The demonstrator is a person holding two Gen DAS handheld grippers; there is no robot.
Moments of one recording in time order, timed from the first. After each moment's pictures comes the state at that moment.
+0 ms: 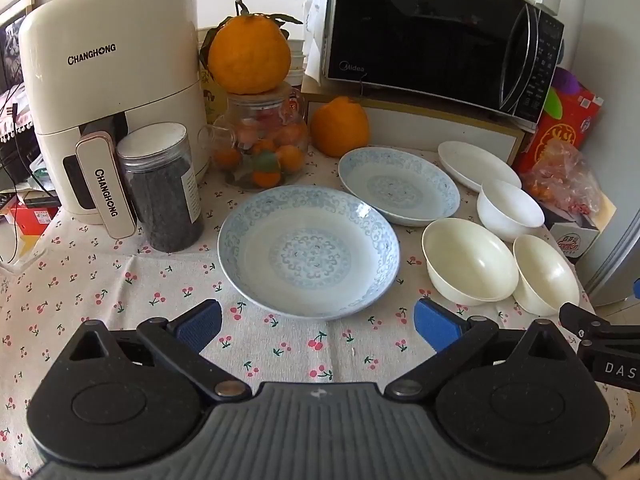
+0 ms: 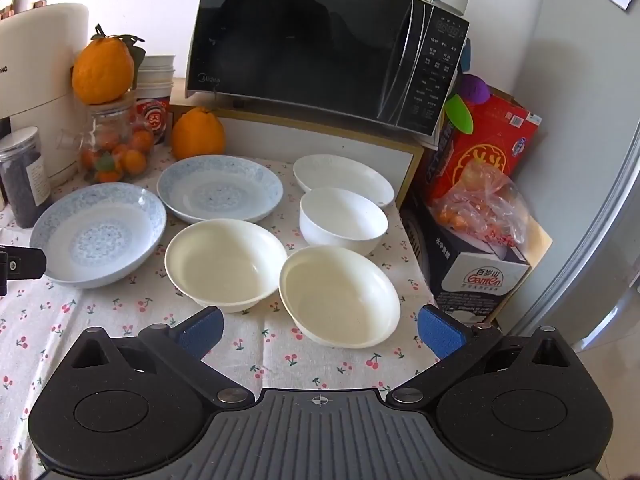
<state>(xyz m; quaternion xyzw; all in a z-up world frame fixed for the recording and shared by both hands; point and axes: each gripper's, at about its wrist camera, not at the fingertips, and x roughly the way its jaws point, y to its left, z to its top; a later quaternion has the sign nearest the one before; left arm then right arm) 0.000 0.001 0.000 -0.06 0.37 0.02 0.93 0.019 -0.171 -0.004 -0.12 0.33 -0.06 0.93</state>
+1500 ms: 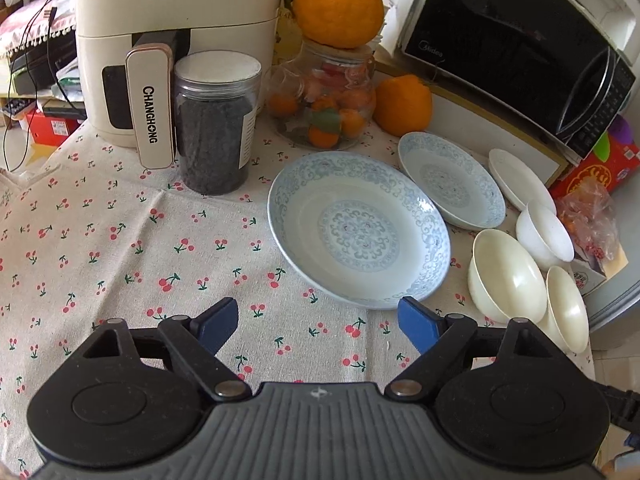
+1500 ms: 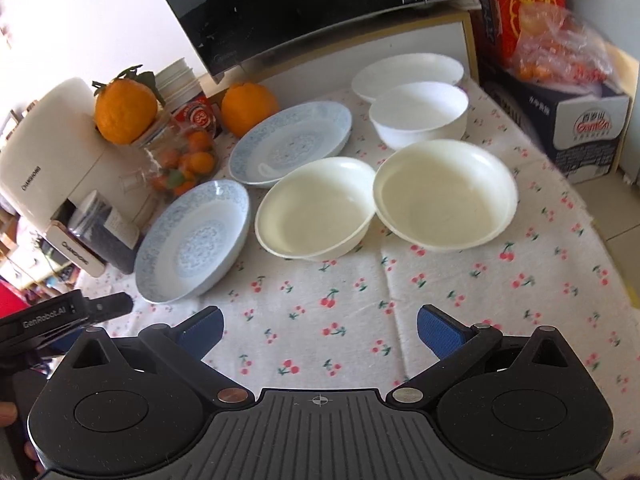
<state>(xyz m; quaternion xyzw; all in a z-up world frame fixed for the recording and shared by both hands) 0.012 0.050 -0.015 -0.17 0.43 0.07 0.89 0.037 -0.197 -0.029 0.19 0.45 0.09 0.87</state>
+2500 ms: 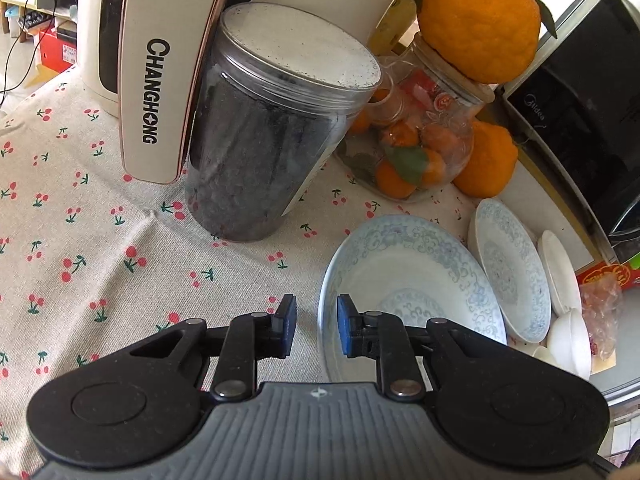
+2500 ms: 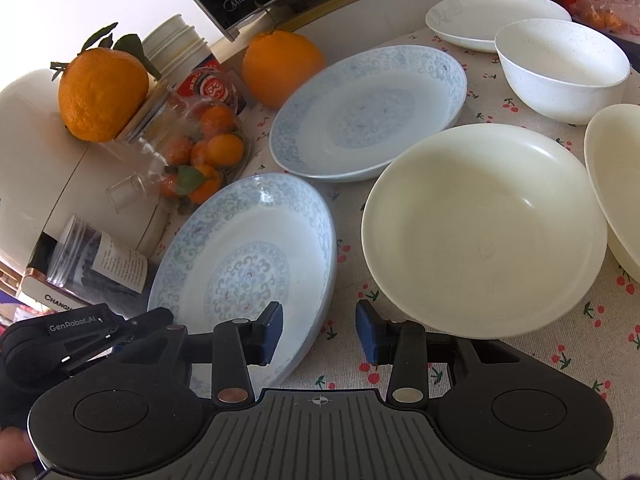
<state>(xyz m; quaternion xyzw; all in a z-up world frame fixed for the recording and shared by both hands) 0.094 0.113 -0.062 -0.30 0.41 0.08 0.85 0.151 -0.115 -0.080 0.21 0.46 0.09 0.86</state>
